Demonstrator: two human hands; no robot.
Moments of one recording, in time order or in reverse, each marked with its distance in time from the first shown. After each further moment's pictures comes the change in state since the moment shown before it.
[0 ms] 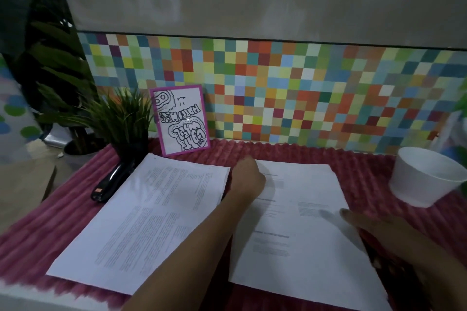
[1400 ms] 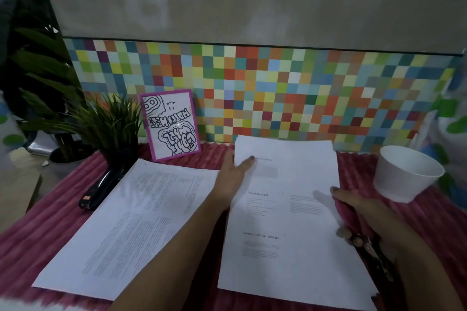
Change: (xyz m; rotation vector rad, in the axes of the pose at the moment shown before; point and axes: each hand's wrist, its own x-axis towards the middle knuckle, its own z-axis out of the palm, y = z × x) left_hand 0.002 -0.020 -0.007 -0.926 -0.132 -0.032; right_hand -0.007 -0.040 0.005 0.280 0.052 0.126
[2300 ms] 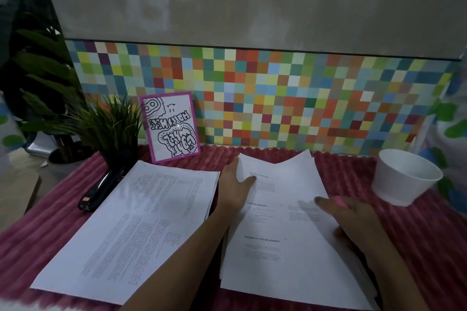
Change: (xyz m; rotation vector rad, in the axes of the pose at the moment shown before) left_hand -0.002 -0.025 0.009 0.389 0.163 0.110; right_hand -0.004 0.008 0.028 -0.051 0.215 -0.356
